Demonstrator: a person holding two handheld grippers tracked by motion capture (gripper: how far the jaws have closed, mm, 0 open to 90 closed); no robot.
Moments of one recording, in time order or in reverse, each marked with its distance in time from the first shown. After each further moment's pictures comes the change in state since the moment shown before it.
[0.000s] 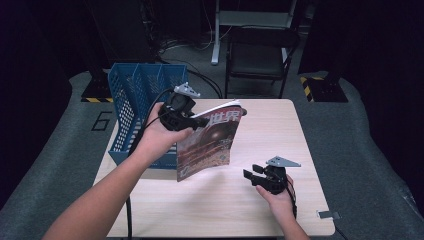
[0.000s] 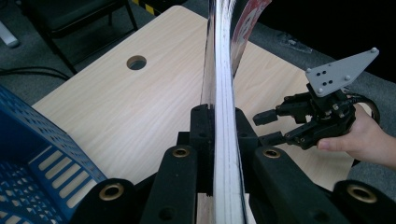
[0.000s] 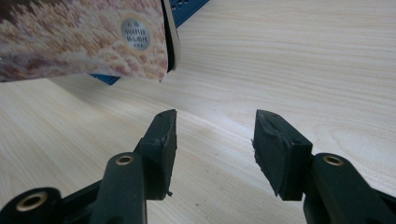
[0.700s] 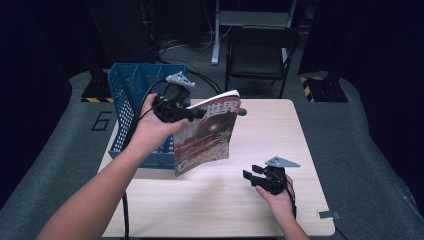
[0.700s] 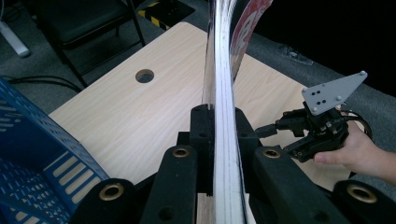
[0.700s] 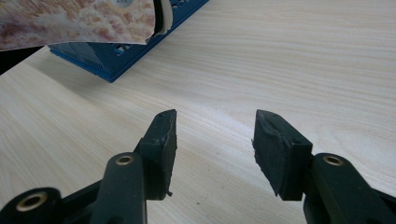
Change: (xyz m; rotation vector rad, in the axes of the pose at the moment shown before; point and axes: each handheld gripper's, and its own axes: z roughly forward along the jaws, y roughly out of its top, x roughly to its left) left arm 0.005 0.013 -0.019 -0.039 0.011 -0.012; right arm 0.002 0.000 0.000 0.008 -0.002 -0.006
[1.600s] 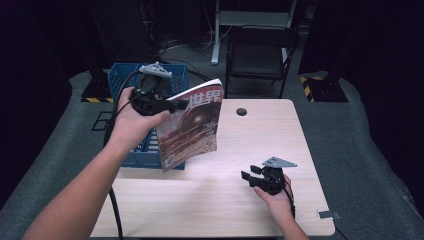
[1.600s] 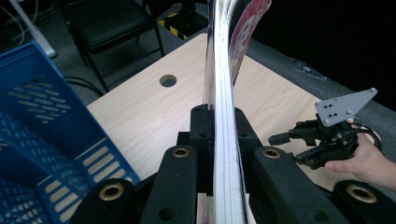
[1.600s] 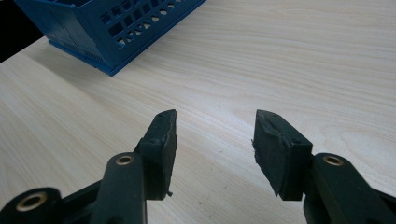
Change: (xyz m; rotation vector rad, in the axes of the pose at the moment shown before) left arm 0.022 -0.006 -0.041 -0.045 0.070 -0.049; right arm 0.002 0.000 0.005 0.014 -0.006 -0.046
